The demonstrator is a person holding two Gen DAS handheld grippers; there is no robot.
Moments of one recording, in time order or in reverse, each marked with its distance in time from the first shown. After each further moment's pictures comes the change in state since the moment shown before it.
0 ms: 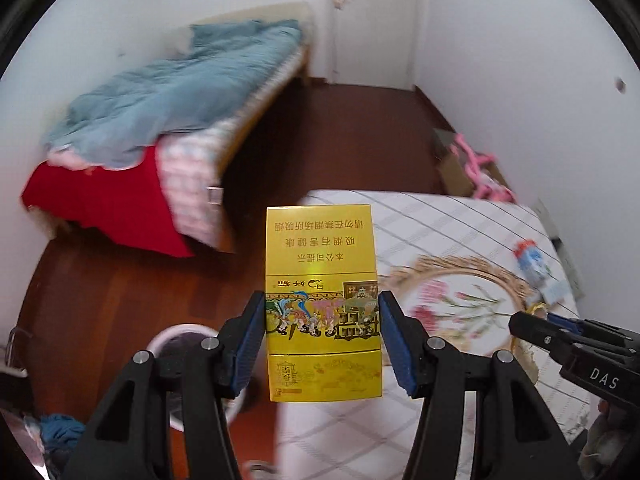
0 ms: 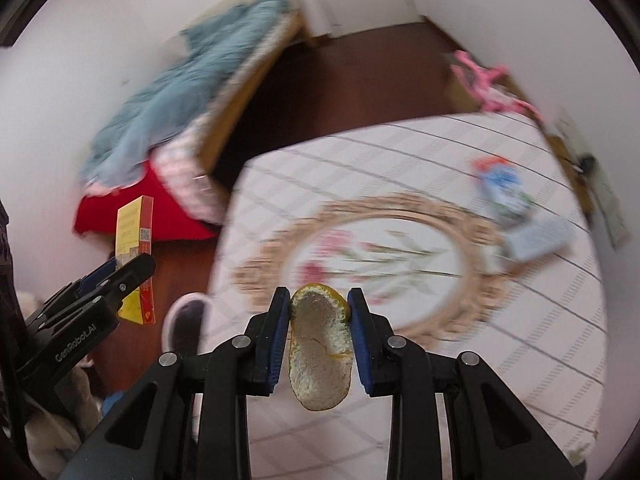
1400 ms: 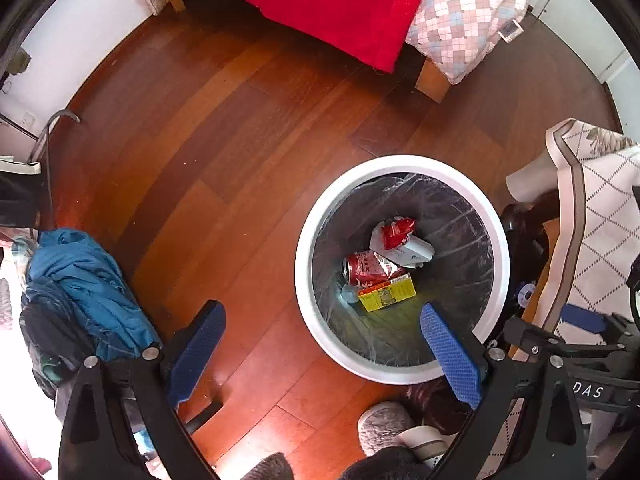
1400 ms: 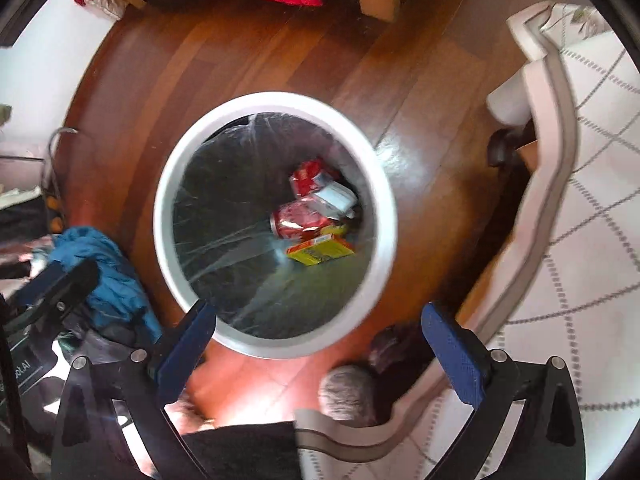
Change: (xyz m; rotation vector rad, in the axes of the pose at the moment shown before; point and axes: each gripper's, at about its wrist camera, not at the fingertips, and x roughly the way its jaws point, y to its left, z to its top) left arm 0.169 0.317 -0.181 -0.505 0.511 0.247; right arm 0.411 0.289 -0.113 -0.436 0.672 -0.099
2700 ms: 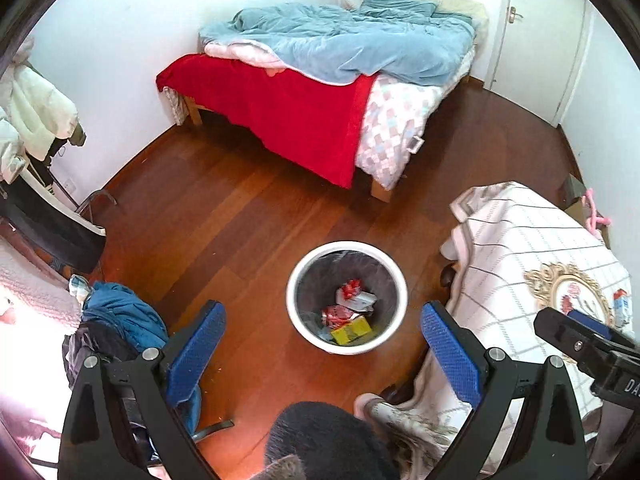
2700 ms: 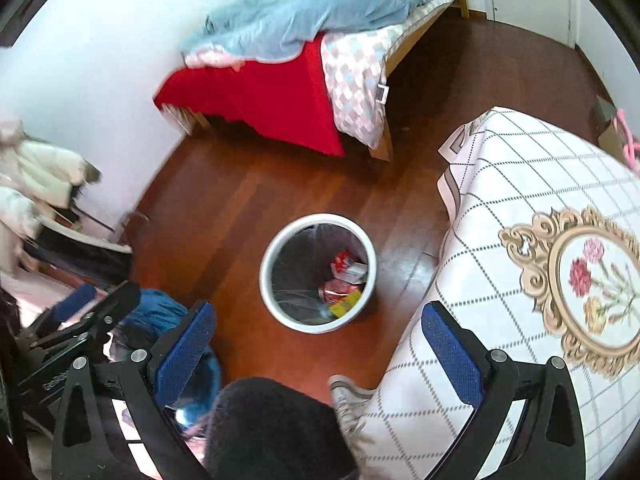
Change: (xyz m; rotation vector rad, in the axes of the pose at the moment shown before) left arm -0.252 -0.050 -0.116 0.054 -0.421 -0.011; right arm -0.274 -0.039 -0.192 0.055 -0.524 0.216
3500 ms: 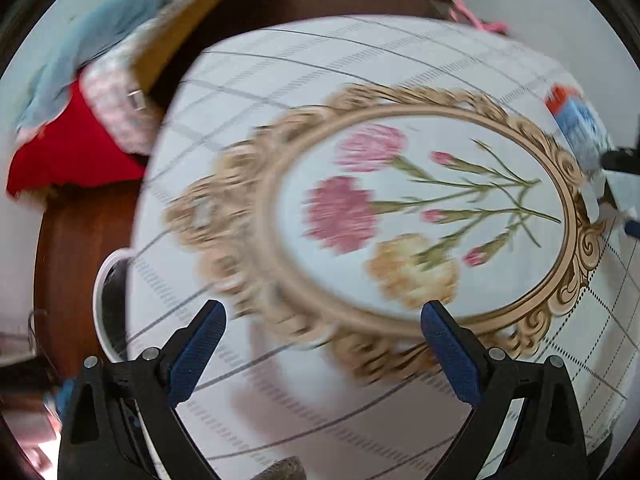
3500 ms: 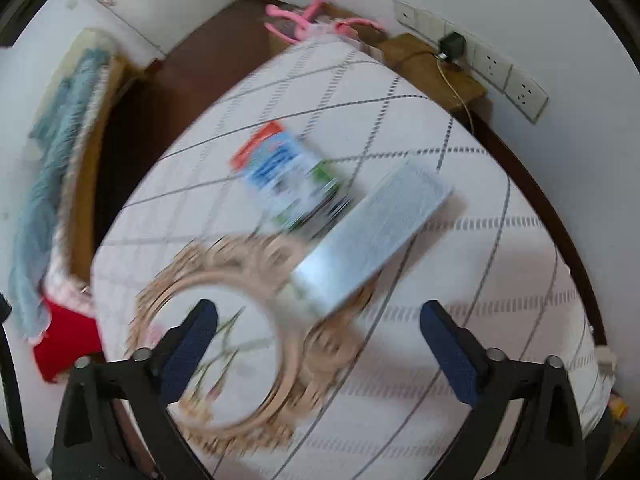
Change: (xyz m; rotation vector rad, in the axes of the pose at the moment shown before) left arm 0.129 -0.413 -0.091 0.580 0.278 -0.158; right arm -0.111 -0.492 -0.070 0.952 -0.101 -0.426
